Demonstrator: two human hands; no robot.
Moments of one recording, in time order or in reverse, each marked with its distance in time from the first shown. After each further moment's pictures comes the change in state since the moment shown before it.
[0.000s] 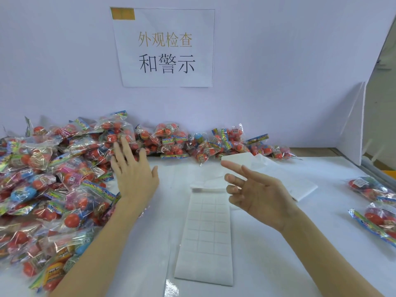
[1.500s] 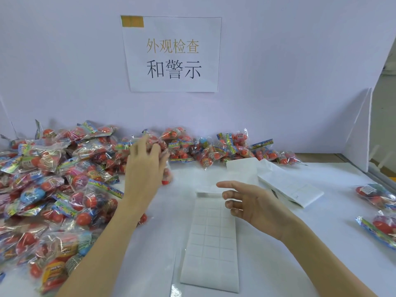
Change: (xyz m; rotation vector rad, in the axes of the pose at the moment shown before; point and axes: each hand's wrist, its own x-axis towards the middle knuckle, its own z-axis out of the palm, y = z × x) left_hand 0.008 0.007 -0.038 -0.190 0.223 0.259; right_hand 0.005 0.011 0.015 -0.301 0.217 0.082
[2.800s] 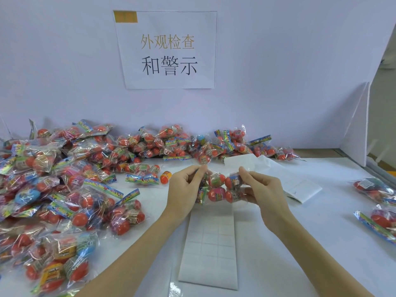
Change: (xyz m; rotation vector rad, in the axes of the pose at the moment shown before) left_hand -0.040 0.089 0.022 -1.238 -0.280 -0.461; right_hand 0.003 0.002 0.008 -0.230 0.603 -0.283
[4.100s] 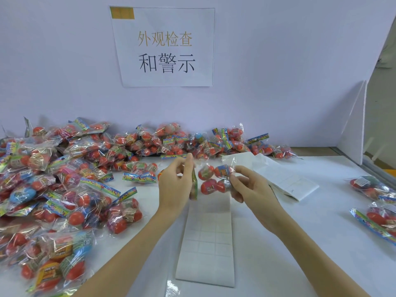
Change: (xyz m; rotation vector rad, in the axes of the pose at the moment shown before) left_hand 0.003 0.010 -0.007 0.139 0.144 0.033; right_hand 0.001 0.008 -0.001 -0.115 -0.255 -0.129
